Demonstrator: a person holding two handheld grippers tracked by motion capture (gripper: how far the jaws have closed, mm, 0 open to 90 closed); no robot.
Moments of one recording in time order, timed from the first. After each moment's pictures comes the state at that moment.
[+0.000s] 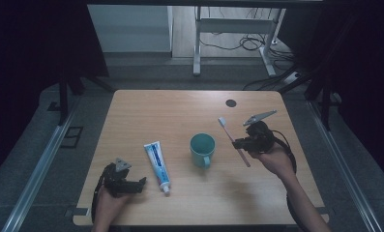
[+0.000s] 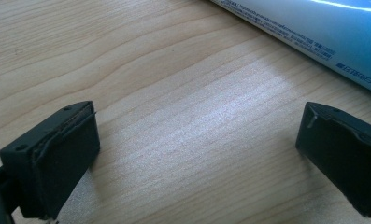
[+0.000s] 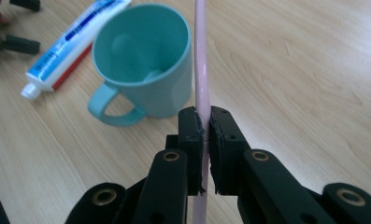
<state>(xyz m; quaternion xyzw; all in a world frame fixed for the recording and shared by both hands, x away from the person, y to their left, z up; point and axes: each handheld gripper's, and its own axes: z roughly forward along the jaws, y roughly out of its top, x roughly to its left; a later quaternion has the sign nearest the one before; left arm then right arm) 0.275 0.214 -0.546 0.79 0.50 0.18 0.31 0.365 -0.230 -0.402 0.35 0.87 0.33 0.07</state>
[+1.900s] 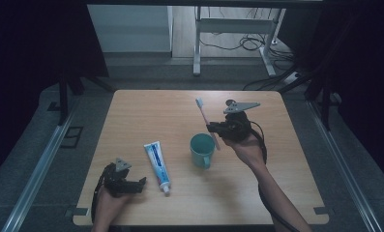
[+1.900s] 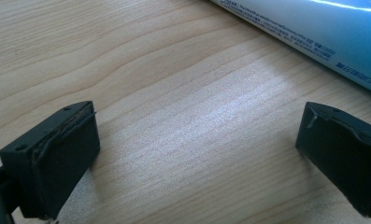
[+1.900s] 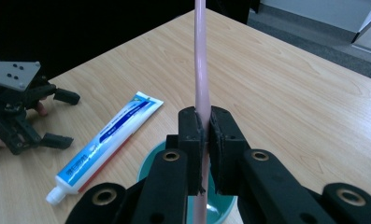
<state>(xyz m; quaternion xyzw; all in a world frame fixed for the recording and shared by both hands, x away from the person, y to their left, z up) 0.275 0.214 -0.547 0.79 0.50 0.18 0.31 0.380 -0.166 -0.385 0.31 0.82 0.46 0.11</state>
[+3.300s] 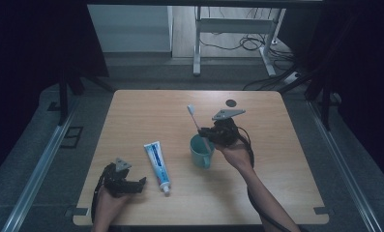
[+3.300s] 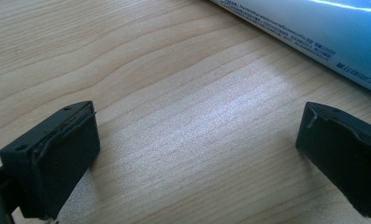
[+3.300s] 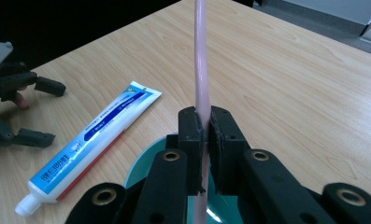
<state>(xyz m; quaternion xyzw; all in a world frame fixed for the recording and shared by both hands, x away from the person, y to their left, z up) 0.275 0.214 -0.546 0.79 0.50 0.18 0.31 0.390 -0.142 -0.427 0.31 0.83 0.45 0.11</state>
